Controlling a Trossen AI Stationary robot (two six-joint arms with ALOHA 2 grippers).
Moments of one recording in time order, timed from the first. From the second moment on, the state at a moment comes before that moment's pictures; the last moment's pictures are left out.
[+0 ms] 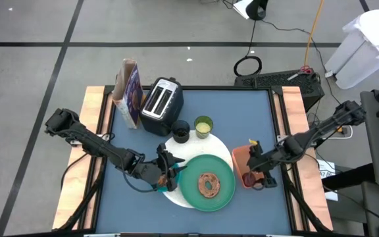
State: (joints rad) left arm -0.47 1.53 0.95 0.03 -0.62 -0.48; right arm 0.50 0.94 0.58 -0.68 -0.05 0.35
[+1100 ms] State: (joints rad) left arm -0.47 1.53 0.95 0.03 -0.62 -0.48; right arm 0.49 0.94 0.39 -0.45 0.06 0.35
